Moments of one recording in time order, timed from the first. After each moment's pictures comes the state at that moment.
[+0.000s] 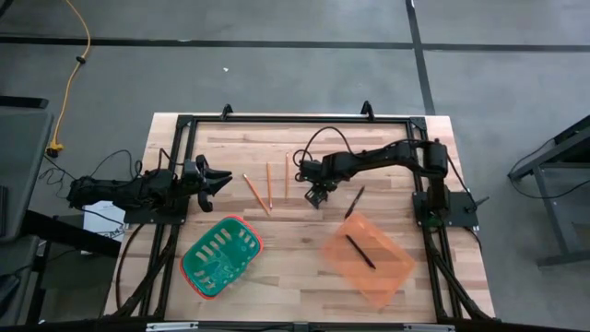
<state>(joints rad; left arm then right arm) 0.08 0.03 0.01 0.05 -0.32 -0.27 -0.15 1.99 1.29 -0.71 0.10 0.56</state>
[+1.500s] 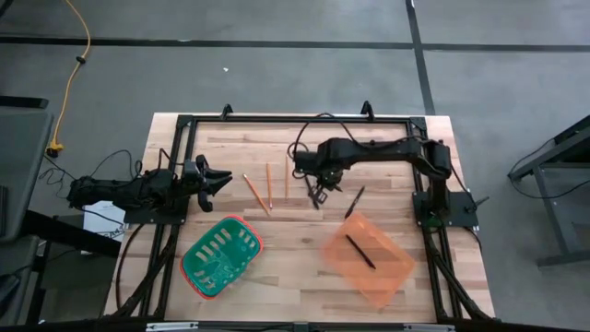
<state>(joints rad) 0.08 0.03 0.01 0.05 -0.32 -0.27 -0.10 1.95 1.69 -1.29 0.07 0.46</state>
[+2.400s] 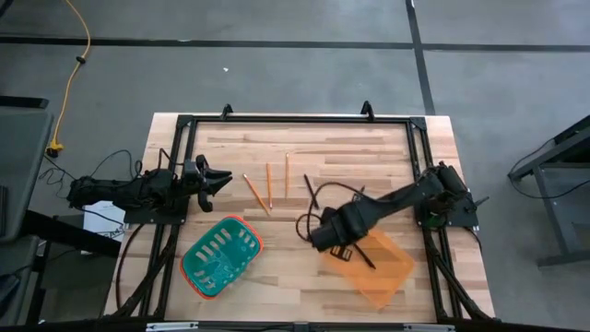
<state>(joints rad) 0.08 0.03 0.01 0.05 -0.32 -0.27 0.40 1.93 1.78 -1.57 0.12 0.84</state>
